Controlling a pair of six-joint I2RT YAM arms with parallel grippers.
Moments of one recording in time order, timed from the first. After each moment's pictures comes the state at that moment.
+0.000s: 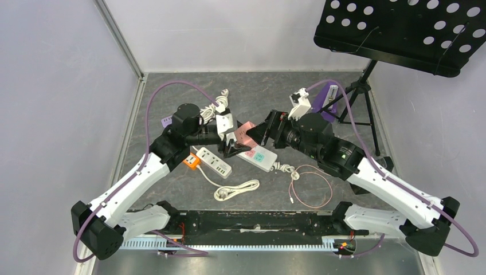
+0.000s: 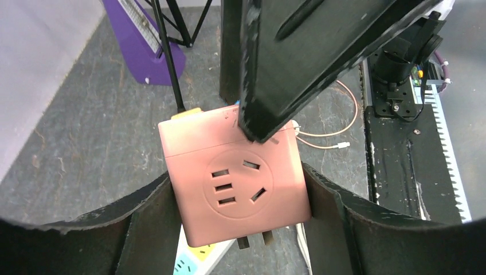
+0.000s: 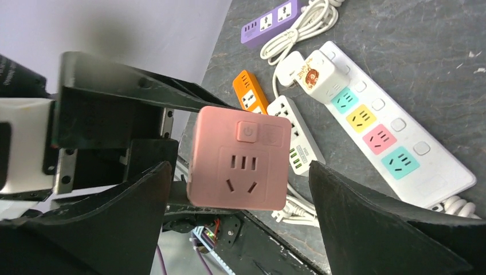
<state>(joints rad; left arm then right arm) -0.62 1.07 0.97 -0.18 0.76 0.35 0.89 1.04 1.09 -0.33 0.11 0.79</state>
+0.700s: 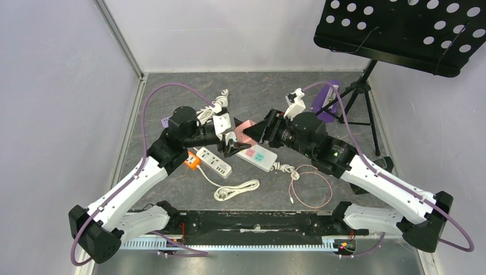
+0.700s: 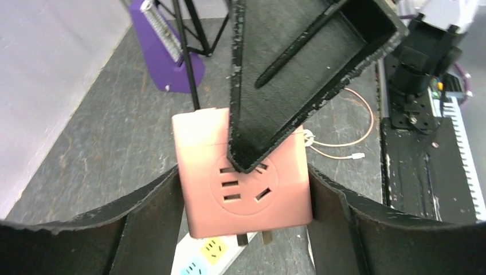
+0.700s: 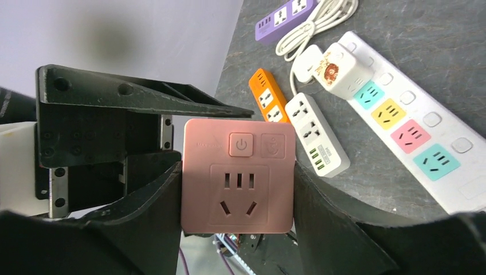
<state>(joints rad) -0.62 1.04 0.95 -0.12 0.74 0.36 0.89 1.09 1.07 -0.25 0.06 0.91</state>
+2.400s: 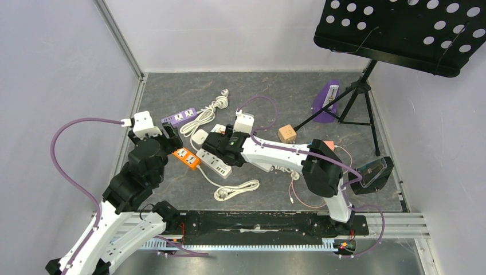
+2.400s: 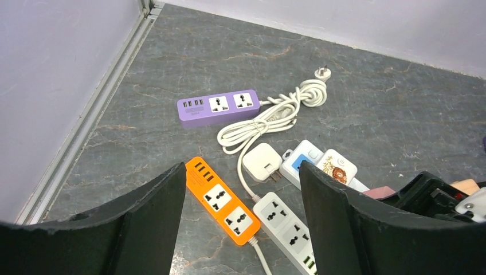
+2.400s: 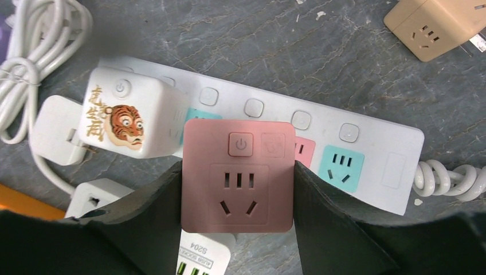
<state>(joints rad) -0.62 0.57 0.90 -0.60 -0.76 -0.33 1.13 2.03 1.69 -0.89 0.91 1.31</state>
